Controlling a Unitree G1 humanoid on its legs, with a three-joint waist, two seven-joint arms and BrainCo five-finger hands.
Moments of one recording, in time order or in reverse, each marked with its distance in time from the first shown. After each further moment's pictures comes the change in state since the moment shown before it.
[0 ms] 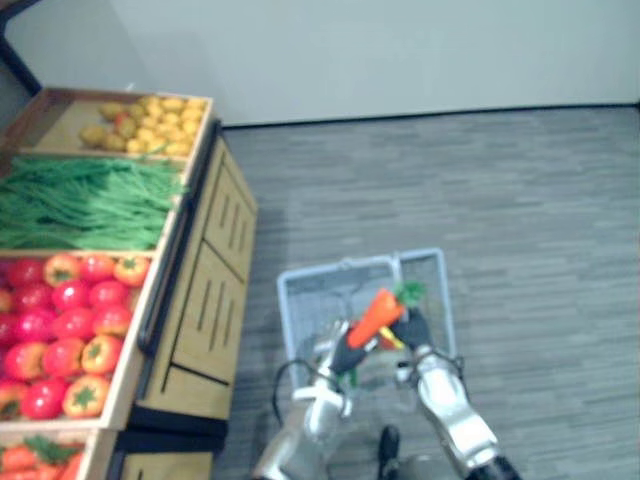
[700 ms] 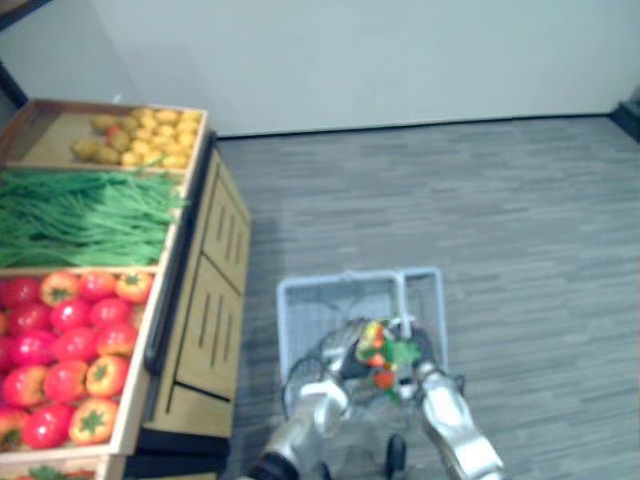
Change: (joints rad) left arm -0.151 0.019 -0.055 0.295 0.038 0.076 -0.026; right arm 0.134 0.011 -0.012 -0.065 0.041 -0.012 0.039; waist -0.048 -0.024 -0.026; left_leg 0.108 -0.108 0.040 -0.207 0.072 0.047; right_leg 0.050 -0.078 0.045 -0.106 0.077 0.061
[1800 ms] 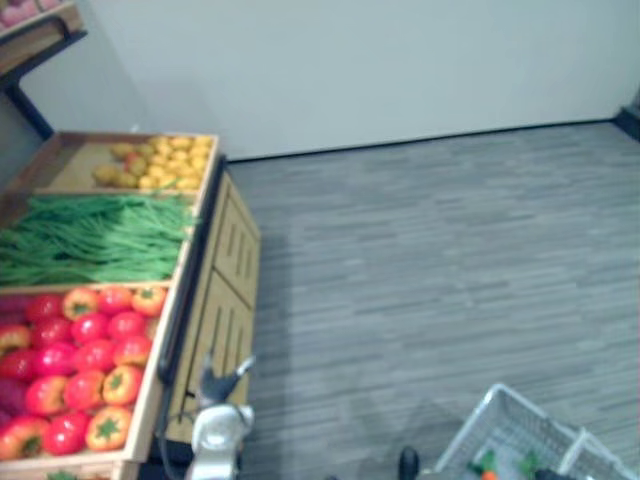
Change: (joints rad) left arm 0.164 0.067 0.696 0.200 -0.598 -0.007 -0.039; right arm 0.042 -0.035 -0.930 0.749 -0.039 0.058 -0.132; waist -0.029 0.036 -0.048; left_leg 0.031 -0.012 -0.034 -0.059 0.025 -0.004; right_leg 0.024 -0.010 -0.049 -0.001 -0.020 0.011
